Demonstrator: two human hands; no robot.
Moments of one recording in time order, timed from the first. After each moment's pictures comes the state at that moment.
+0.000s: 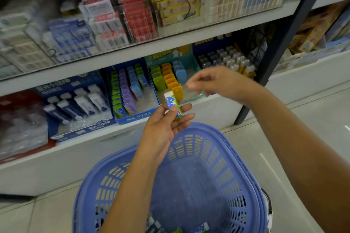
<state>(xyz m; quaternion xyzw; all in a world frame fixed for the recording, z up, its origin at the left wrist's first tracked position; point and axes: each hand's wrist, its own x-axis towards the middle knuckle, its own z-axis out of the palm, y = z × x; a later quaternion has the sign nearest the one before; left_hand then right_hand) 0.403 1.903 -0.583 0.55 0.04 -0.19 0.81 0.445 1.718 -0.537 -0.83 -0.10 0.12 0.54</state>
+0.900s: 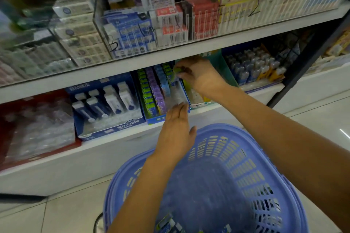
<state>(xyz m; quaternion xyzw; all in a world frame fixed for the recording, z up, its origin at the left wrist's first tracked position) 0.437 1.965 -0.620 0.95 -0.21 -0.05 0.23 0.525 1.837 -0.557 -0.96 -0.09 -0.07 0.25</state>
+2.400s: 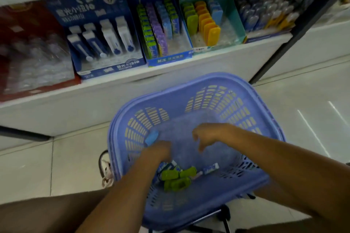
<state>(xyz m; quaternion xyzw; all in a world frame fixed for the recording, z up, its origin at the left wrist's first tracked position) 0.329 2.030 -0.775 0.84 -0.13 -0.52 0.02 0.343 1.860 -0.720 -0.84 -0.14 0.51 0.04</state>
